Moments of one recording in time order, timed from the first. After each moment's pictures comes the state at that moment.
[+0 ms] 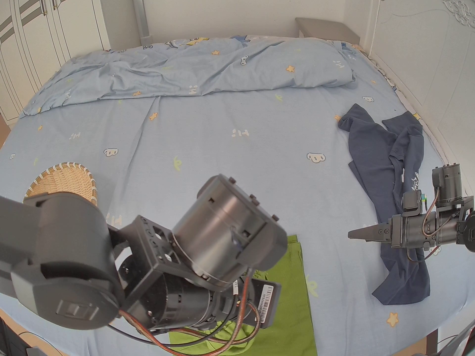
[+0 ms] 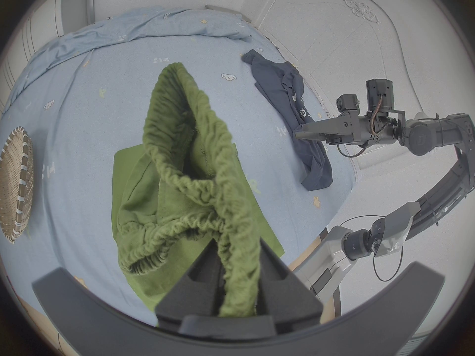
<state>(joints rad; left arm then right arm) -1.03 1.74 -1.16 0.31 0.17 -0.57 0.15 1.61 -0.62 -0.27 0.65 0.27</state>
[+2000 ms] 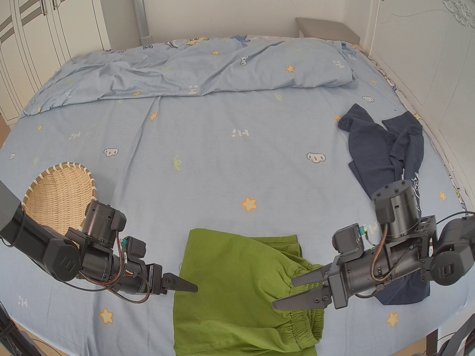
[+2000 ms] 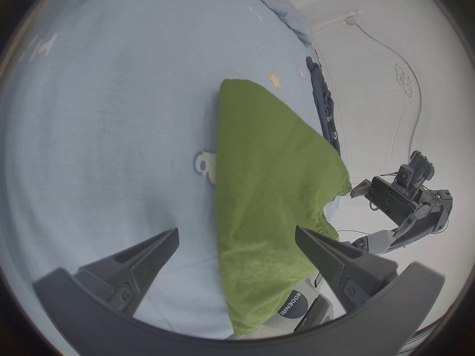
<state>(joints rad) -0.29 1.82 -0.62 -0.21 -0.57 -0.32 0.63 1.70 -0.67 -0.32 0.67 0.21</state>
